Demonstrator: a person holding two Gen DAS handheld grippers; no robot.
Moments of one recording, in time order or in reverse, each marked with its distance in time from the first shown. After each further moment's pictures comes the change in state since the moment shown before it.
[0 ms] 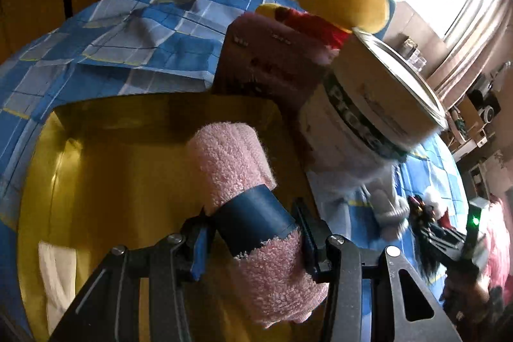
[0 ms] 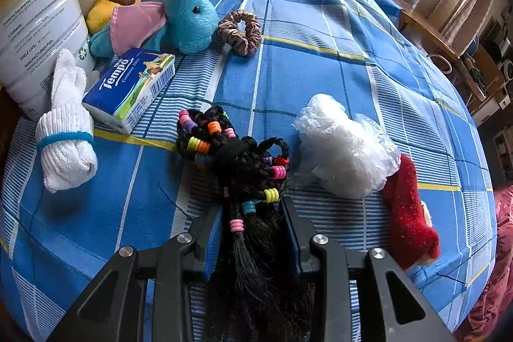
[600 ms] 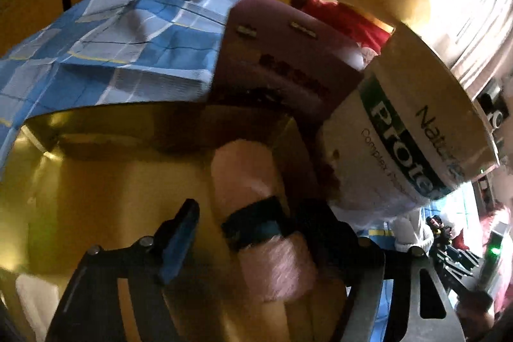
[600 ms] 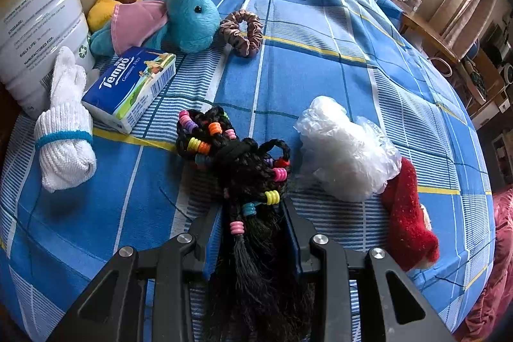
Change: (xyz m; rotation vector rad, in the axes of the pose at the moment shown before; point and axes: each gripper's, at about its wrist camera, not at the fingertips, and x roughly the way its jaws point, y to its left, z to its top) left arm 0.039 0.003 0.019 -0.027 0.008 0.049; right arm 0.001 0.001 0.000 -0.006 -0.002 -0.001
